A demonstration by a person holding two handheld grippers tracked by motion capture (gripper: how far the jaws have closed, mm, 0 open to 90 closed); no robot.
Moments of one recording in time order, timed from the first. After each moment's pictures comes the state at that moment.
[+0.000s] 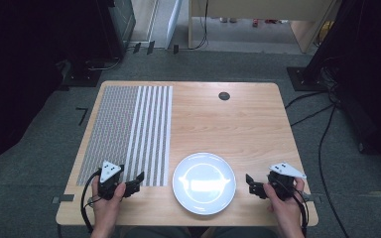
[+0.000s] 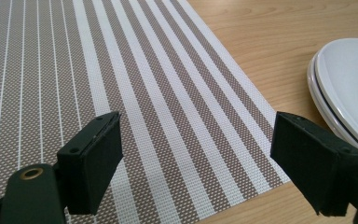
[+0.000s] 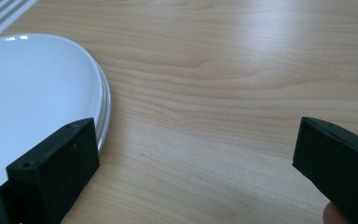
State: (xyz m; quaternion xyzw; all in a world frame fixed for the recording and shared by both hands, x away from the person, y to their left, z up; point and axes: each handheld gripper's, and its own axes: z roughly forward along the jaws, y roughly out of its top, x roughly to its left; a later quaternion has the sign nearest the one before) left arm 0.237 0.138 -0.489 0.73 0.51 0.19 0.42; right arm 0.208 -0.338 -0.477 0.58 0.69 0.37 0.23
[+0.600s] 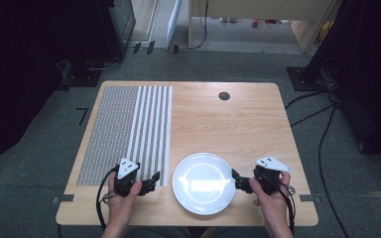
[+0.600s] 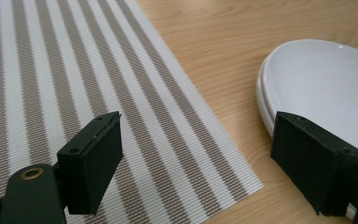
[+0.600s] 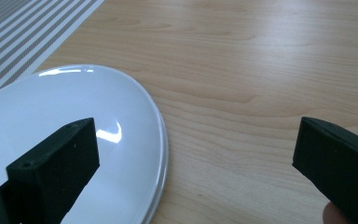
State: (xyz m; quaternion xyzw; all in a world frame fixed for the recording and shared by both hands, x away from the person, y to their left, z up) left arm 0.242 0.092 -0.485 0.75 0.48 0.16 0.43; right arm 0.219 -0.296 -0.464 0.56 0.70 0.39 0.22
